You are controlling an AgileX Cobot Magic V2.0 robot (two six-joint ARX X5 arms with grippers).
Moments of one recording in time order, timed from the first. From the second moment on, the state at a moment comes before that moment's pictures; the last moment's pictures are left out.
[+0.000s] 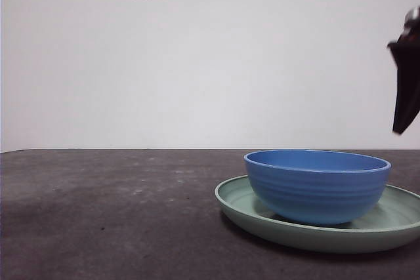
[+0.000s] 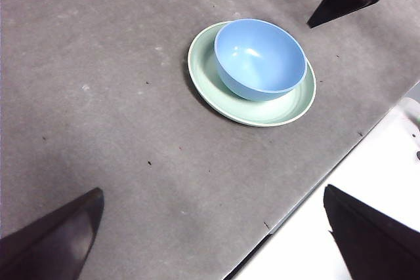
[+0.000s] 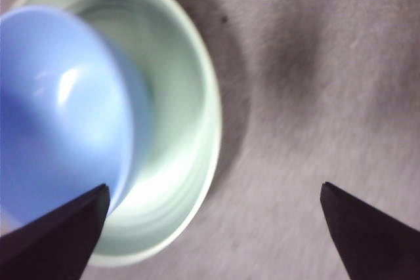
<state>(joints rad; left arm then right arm) -0.68 0.55 0.91 -0.97 0.16 -0.12 0.03 1.28 0.85 -0.82 -0.41 0.08</state>
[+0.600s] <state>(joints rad) -0.68 0.55 0.91 -0.97 0.16 -0.12 0.05 1.51 0.85 -0.69 -0.47 0.05</state>
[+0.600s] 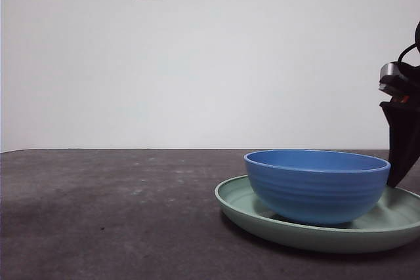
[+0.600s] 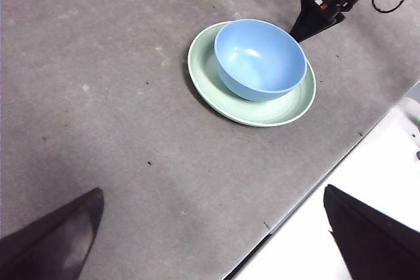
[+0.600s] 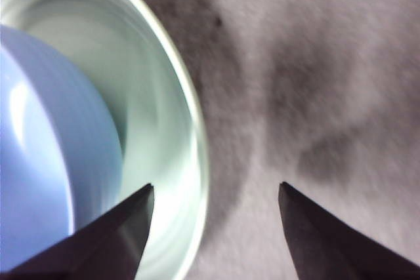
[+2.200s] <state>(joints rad) -0.68 0.55 0.91 -0.97 0.16 -0.12 0.07 1.60 0.97 -0.72 -0.59 0.11</state>
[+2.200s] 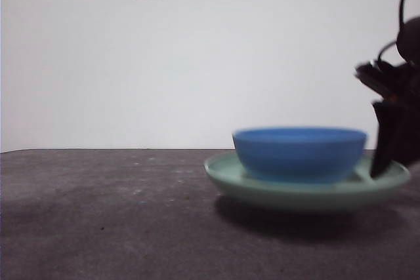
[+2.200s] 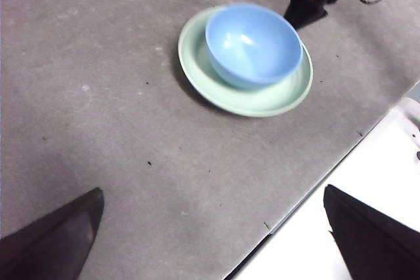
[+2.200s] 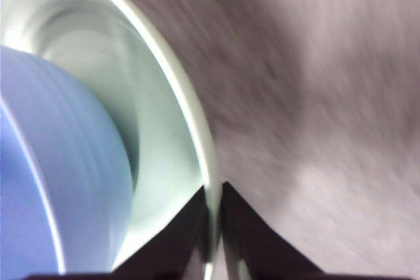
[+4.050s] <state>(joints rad) -0.68 0.55 0.91 -0.98 0.16 -0.12 0.40 1.78 1.19 -0.58 -0.43 0.31</state>
